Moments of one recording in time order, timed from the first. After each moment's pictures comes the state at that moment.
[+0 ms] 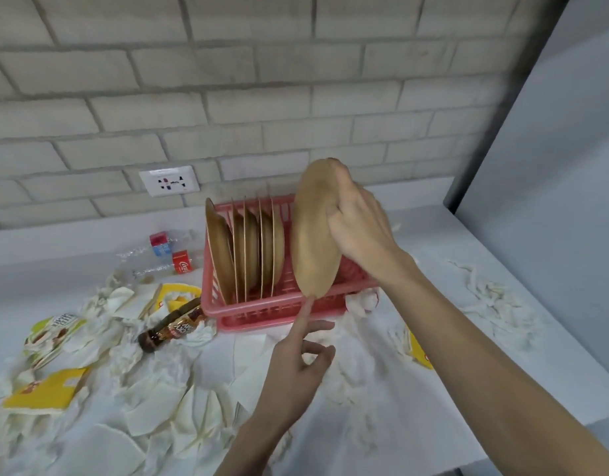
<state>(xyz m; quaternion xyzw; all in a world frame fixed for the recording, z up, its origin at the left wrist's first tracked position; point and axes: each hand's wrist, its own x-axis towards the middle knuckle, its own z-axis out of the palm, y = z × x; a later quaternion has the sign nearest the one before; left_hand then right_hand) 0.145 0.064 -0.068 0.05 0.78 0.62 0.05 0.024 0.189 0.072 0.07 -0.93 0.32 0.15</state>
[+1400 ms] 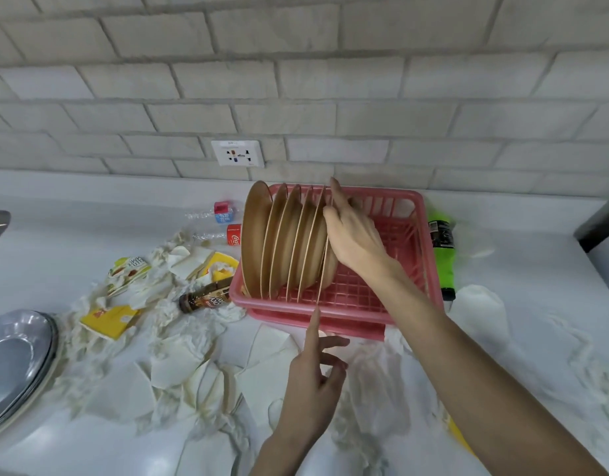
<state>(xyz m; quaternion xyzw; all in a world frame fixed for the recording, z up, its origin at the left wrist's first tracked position) 0.115 0.113 -0.085 -0.14 0.80 0.58 -0.02 -0.081 0.155 0.004 0.22 -0.92 0.33 -0.04</state>
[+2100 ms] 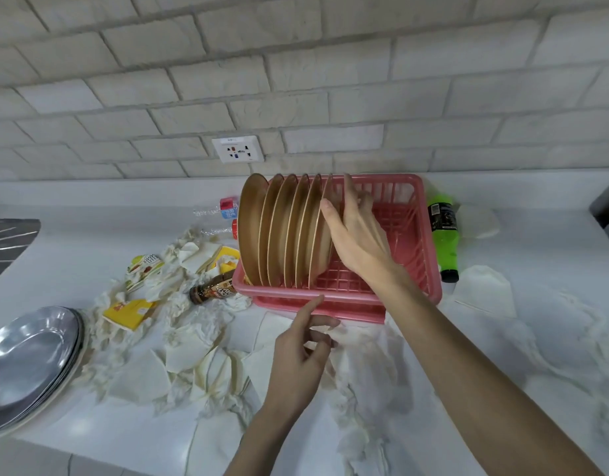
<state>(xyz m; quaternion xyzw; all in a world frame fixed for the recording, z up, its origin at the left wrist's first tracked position) 0.120 0.106 -0.070 -0.14 0.80 0.57 -0.08 -0.061 0.180 -0.015 0.18 -0.89 0.41 0.00</state>
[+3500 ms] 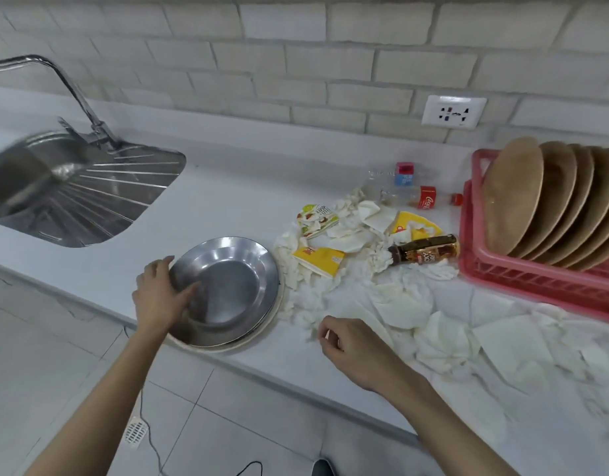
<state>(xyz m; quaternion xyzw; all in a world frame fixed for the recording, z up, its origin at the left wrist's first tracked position) 0.339 -0.486 -0.136 -0.43 0.88 0.19 -0.10 0.229 -0.135 -0.108 0.37 -0.84 0.31 -0.26</state>
